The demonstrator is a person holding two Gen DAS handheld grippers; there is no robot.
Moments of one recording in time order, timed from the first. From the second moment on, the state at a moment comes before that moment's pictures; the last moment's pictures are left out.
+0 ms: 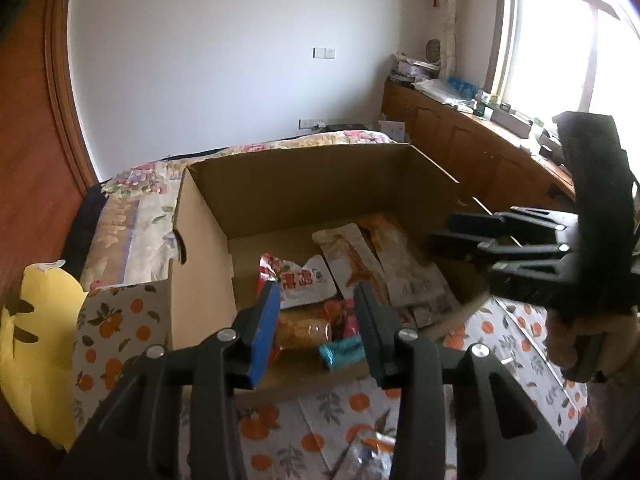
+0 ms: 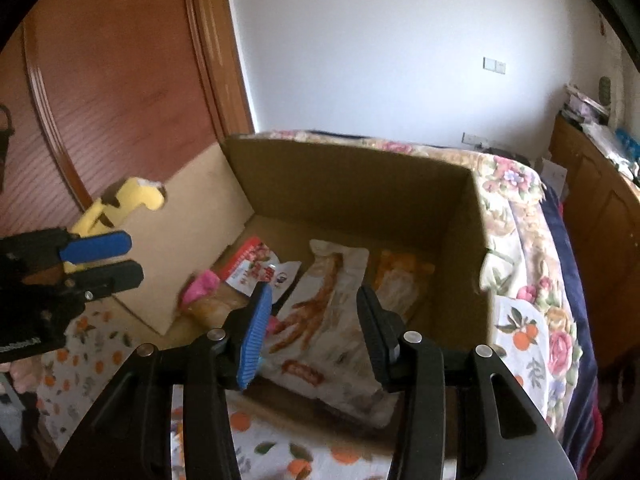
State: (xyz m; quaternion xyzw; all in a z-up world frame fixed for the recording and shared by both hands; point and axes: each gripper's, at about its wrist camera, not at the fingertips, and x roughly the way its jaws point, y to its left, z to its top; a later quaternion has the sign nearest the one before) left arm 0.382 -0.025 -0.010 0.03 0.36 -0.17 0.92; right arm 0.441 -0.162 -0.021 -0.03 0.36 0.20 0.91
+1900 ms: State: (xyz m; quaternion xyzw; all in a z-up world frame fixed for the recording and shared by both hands) left arm 0.257 0.008 -0.125 -0.03 0.45 -0.09 0.89; right arm 0.298 -0.202 -0.125 -0.03 0.37 0.14 0.92
